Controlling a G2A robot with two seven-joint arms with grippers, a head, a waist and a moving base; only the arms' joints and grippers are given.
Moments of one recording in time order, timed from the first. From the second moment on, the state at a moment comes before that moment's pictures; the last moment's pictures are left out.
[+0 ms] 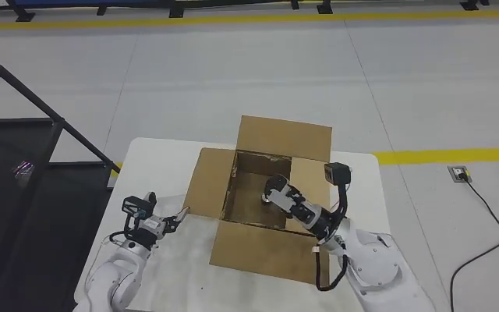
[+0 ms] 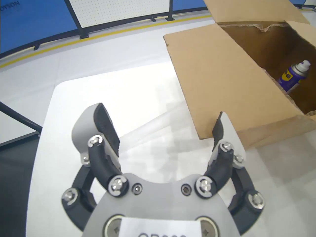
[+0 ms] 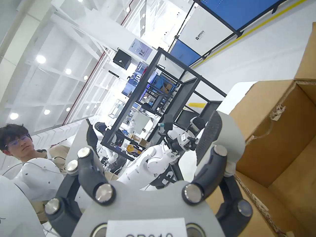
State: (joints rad) left arm 1.30 -1.17 -1.52 -1.52 1.31 -0.32 0.07; right arm -1.06 -1.28 1.22 -1.77 -0.02 -0.40 0.50
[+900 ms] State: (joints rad) left arm 1.26 -1.18 -1.43 -1.96 0.85 -0.41 -0.20; right arm -1.25 -1.24 1.50 -1.81 -0.15 -0.43 0.38
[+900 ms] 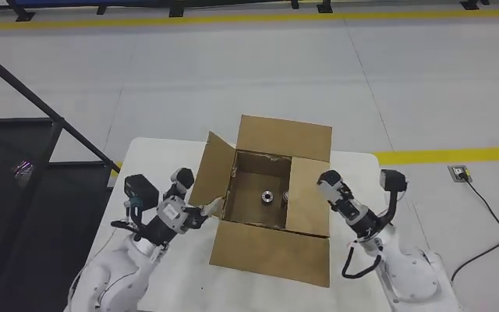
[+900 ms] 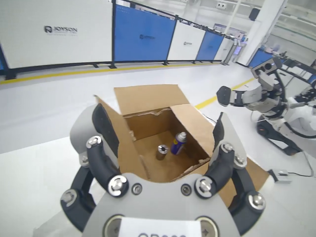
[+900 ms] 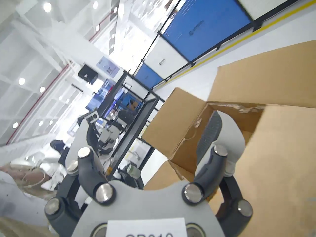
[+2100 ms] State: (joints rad) left arm 0.73 -1.32 -0.90 -1.28 0.13 -0.27 -0.66; right arm -1.37 -1.23 1.62 -1.81 -0.11 -0.46 0.27
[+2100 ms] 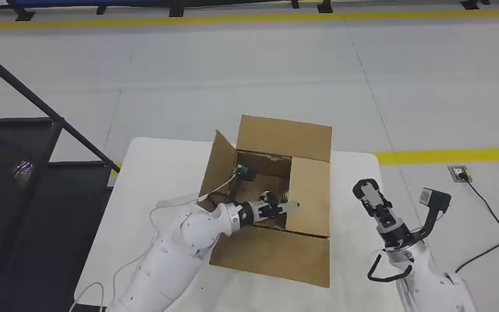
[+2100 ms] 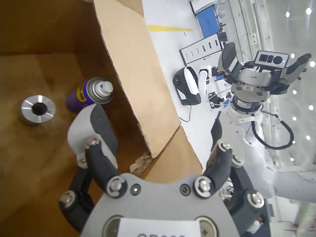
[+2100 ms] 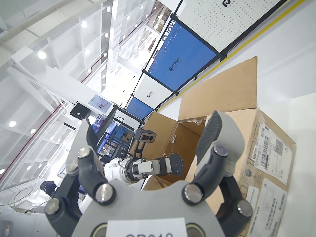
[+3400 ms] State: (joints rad) left arm 1.09 -1.24 -1.33 -1.61 0.28 -0.16 -0.46; right arm -1.32 -1.22 1.57 -1.77 -0.09 -0.48 0.32
